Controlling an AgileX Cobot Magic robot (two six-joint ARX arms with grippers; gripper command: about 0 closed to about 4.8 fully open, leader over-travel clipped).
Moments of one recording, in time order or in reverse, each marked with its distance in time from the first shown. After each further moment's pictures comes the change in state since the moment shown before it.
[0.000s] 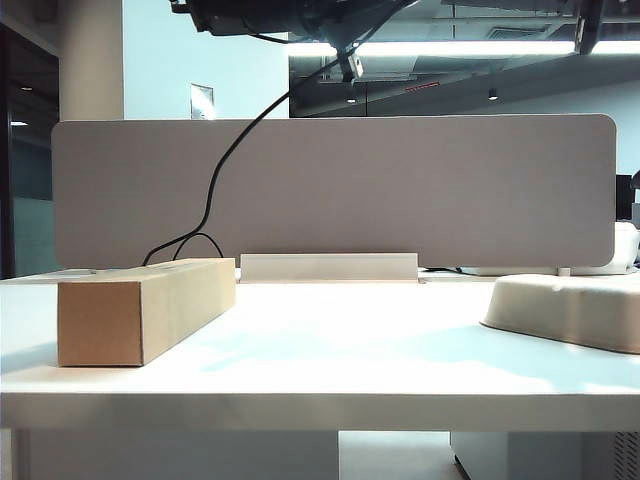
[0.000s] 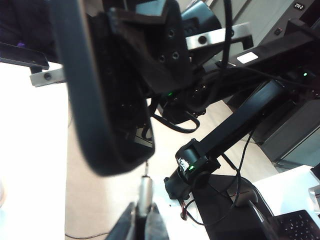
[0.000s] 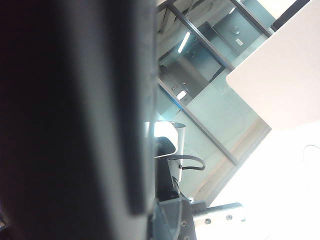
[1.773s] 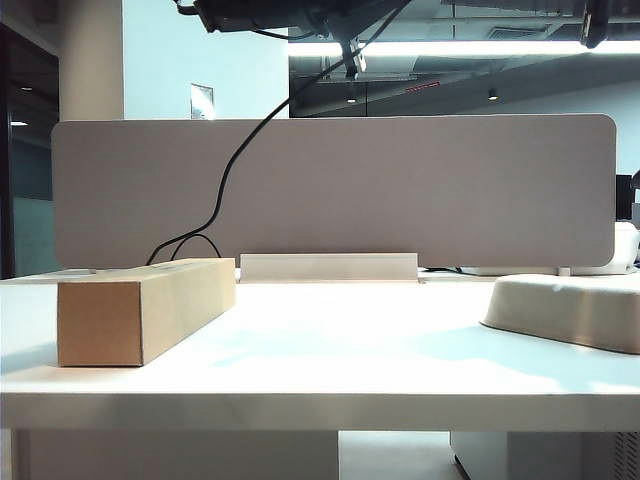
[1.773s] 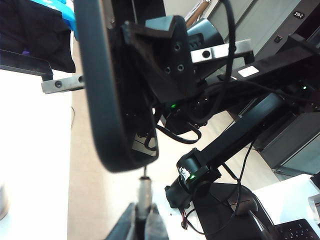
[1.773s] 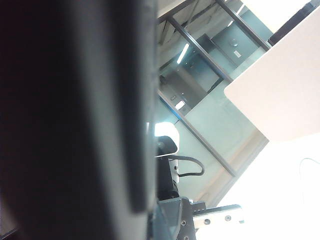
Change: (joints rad) left arm -0.002 0.002 0.000 0.164 0.004 -0.163; right arm -0.004 -0.001 0.001 0.016 0.019 -0.001
